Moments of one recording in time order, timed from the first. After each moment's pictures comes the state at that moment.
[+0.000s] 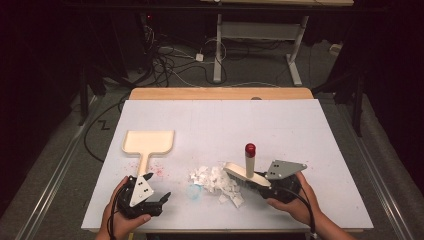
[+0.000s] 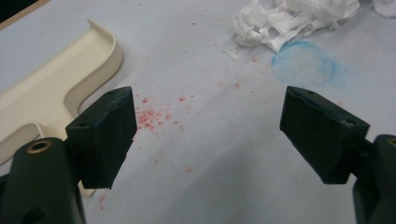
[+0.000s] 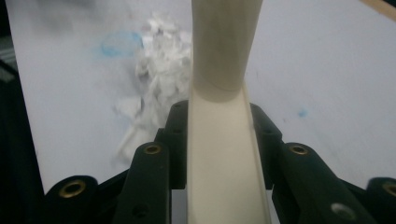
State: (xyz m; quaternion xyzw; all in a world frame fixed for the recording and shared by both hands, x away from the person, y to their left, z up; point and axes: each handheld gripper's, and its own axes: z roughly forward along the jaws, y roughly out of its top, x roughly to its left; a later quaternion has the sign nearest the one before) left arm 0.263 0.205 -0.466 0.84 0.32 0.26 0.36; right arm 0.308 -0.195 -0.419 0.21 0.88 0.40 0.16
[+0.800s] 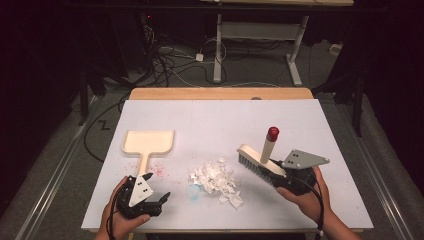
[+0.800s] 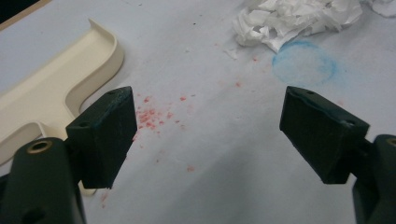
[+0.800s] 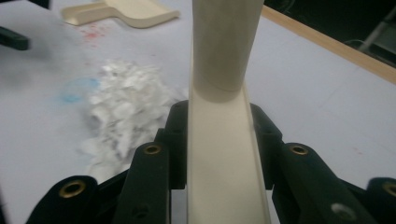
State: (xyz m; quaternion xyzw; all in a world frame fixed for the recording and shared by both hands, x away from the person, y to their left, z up) left arm 0.264 0.205 -0.466 0.84 0.31 0.26 0.36; right arm 0.313 -0.222 -0.393 0.28 0.83 0.42 0.22
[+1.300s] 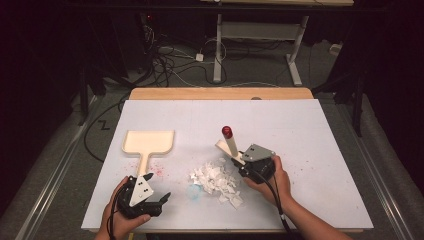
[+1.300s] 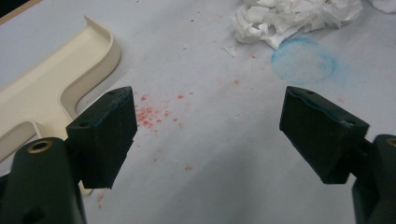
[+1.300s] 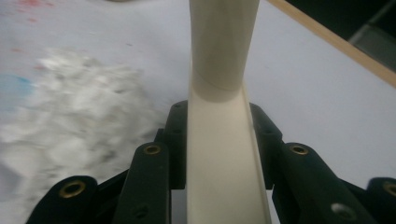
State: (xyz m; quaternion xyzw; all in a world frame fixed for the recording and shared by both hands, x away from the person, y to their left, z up) left arm 0.263 0.207 -0.467 0.84 0.32 0.25 0.36; right arm 0.352 -0.143 -0.436 0.26 0.85 0.37 0.26
